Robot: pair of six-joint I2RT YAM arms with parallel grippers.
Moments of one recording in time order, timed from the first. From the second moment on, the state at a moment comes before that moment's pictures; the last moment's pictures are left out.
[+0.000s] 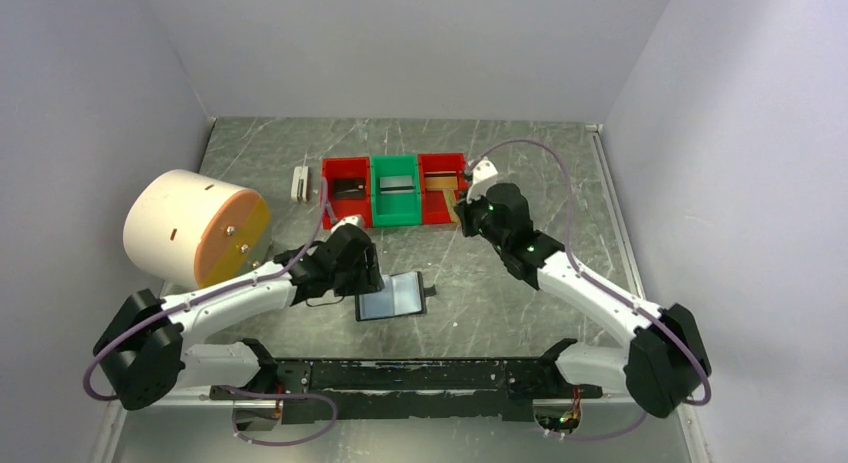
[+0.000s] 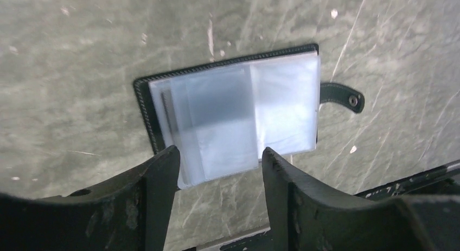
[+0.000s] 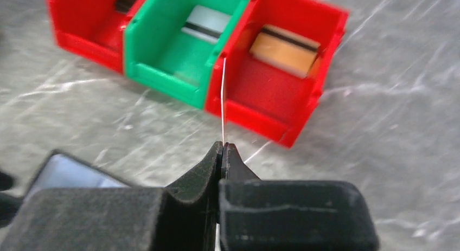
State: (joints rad) left arm -0.84 1.24 0.68 -0.40 -0.14 -0.86; right arm 0.60 1.16 0.73 0.06 0.05 0.11
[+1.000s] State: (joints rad) left arm -0.55 0.80 0.66 -0.58 -0.07 -0.74; right arm 0.50 1.90 1.23 0.05 0.01 -0.99
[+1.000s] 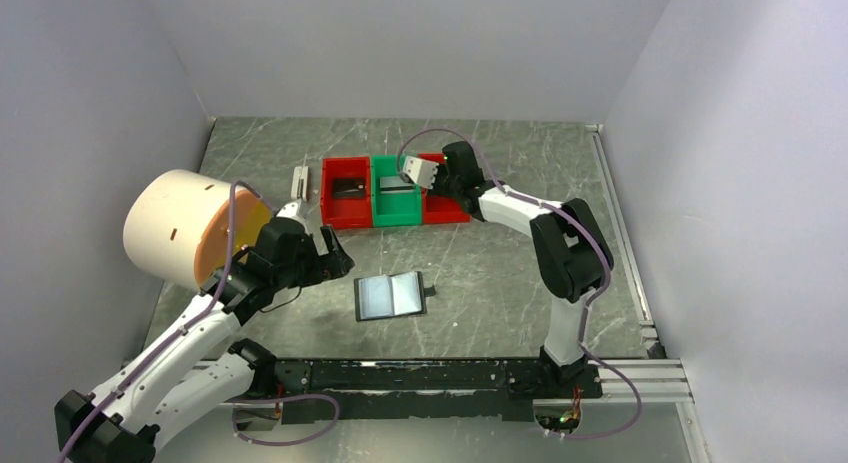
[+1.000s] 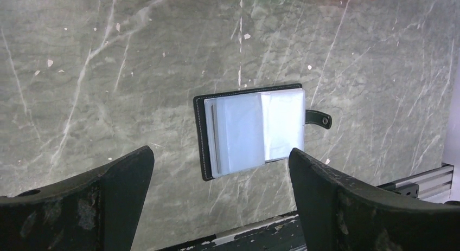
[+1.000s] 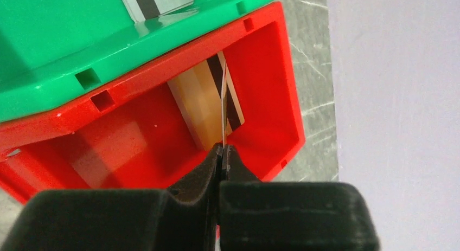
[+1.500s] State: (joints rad) left arm -0.55 0.77 0.66 -0.66 -0.09 -0.74; right arm 0.49 2.07 1.33 0.10 0.02 -1.11
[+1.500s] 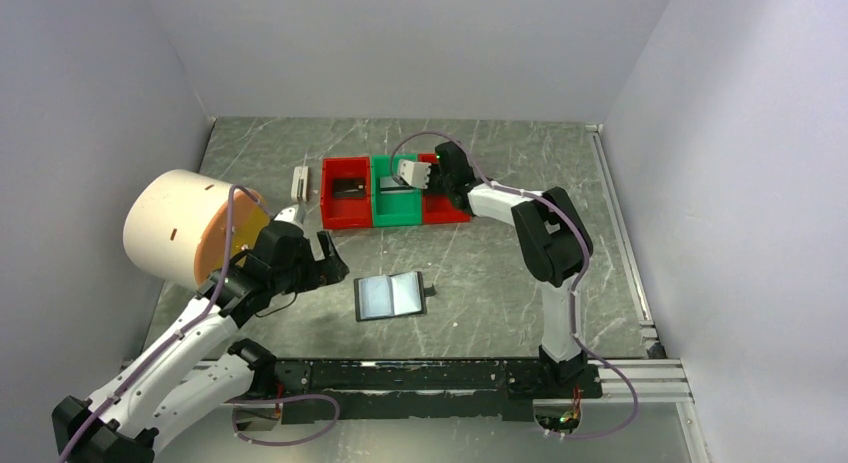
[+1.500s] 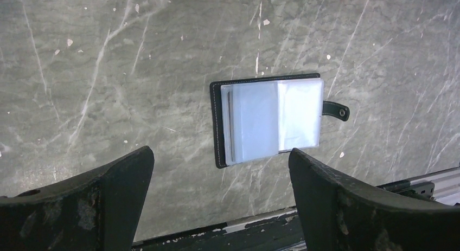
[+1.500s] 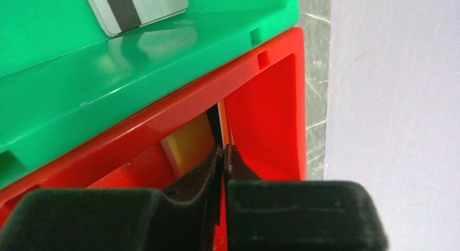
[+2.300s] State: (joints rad) left arm -0.55 0.78 0.66 -0.67 -0.08 -0.74; right arm 0.45 1.99 1.38 -0.01 -0.07 -1.03
